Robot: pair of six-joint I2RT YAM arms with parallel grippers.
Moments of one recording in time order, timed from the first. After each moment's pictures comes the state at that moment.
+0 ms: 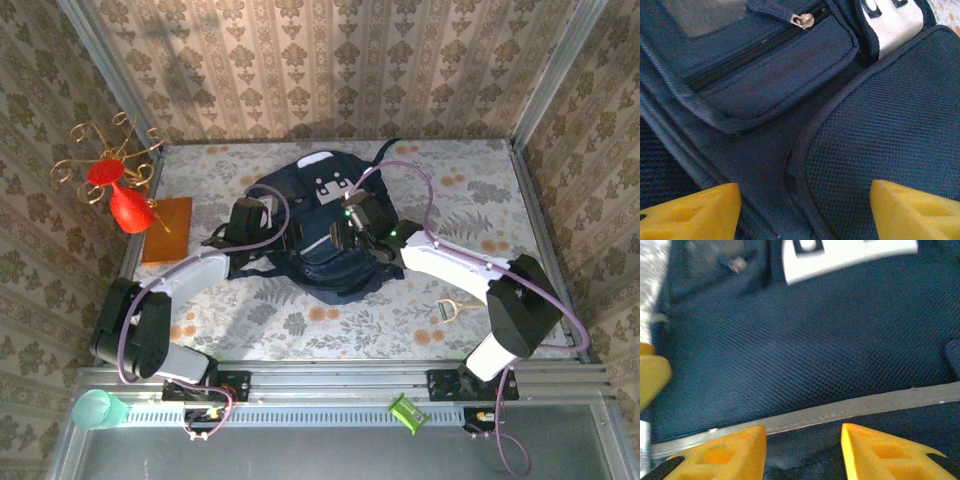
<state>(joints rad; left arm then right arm) -0.46 1.44 0.80 -0.07 0.20 -0.49 0.68 1.61 1.11 -0.30 0.16 0.44</state>
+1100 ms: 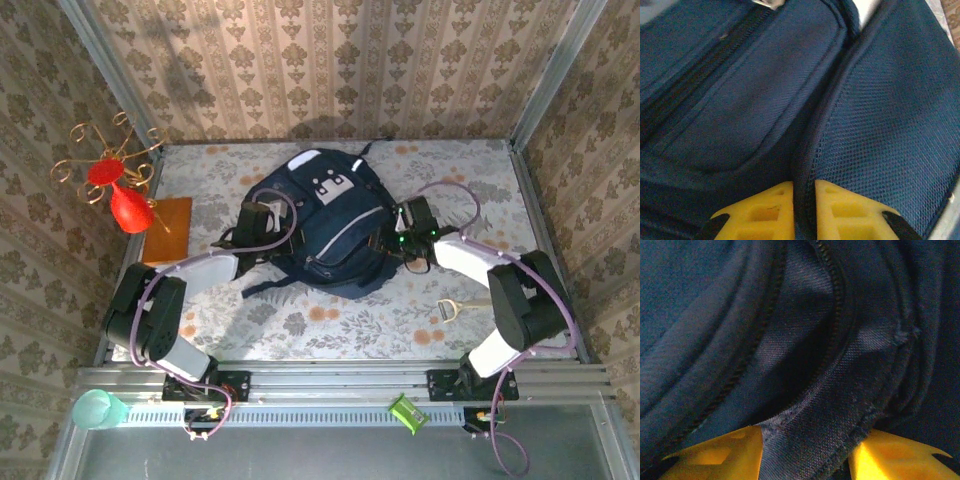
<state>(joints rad) -0.49 1.52 0.74 0.11 0.33 -0.55 0.32 1.60 0.89 -0.19 -0.22 0.60</state>
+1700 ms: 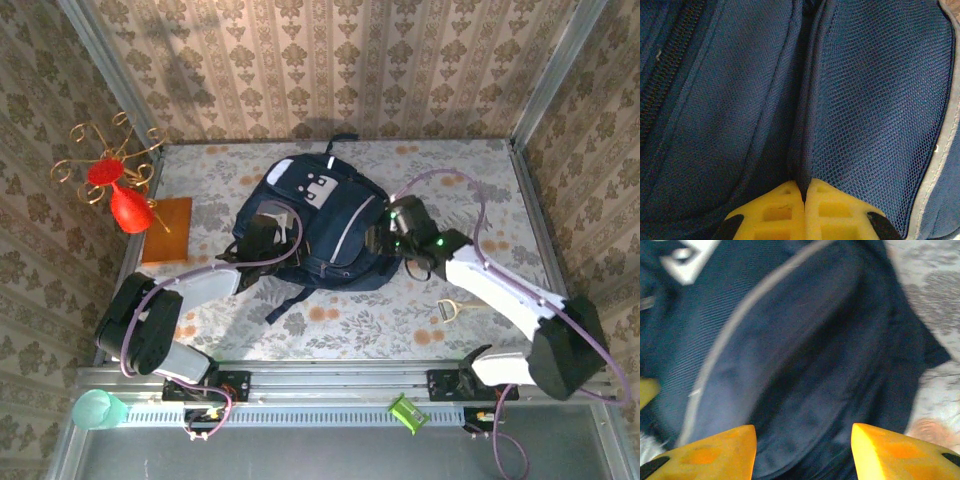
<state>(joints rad) -0.58 1.46 0.66 0.16 0.27 -0.62 0.58 1.29 0.92 -0.43 0.10 0.48</state>
